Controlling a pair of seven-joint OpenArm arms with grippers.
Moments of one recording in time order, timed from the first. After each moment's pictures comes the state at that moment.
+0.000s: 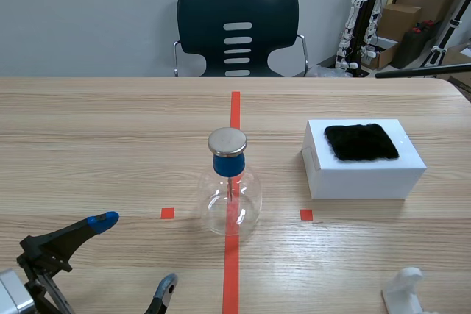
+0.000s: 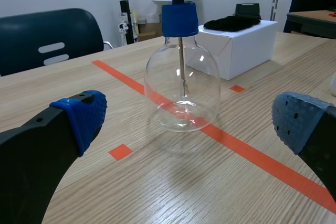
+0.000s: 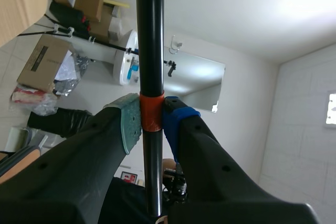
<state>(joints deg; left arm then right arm) 18.2 -22.7 22.5 54.6 6.4 -13.5 -75.7 -25.9 46.8 15.1 85.8 -56.7 -17.5 6.9</state>
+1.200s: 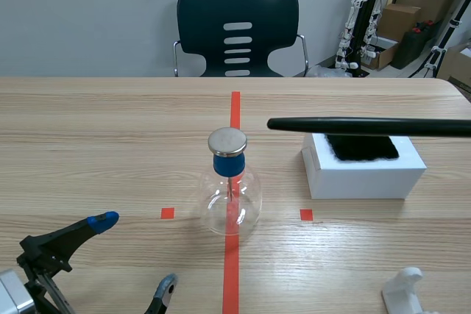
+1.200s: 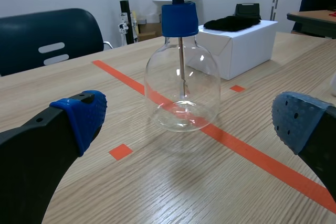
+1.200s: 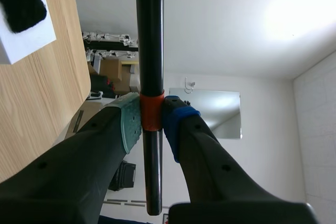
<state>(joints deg) 18.2 -22.7 22.5 54.6 6.4 -13.5 -75.7 -60.7 -5.2 37.3 126.3 -63.8 -16.6 42.3</state>
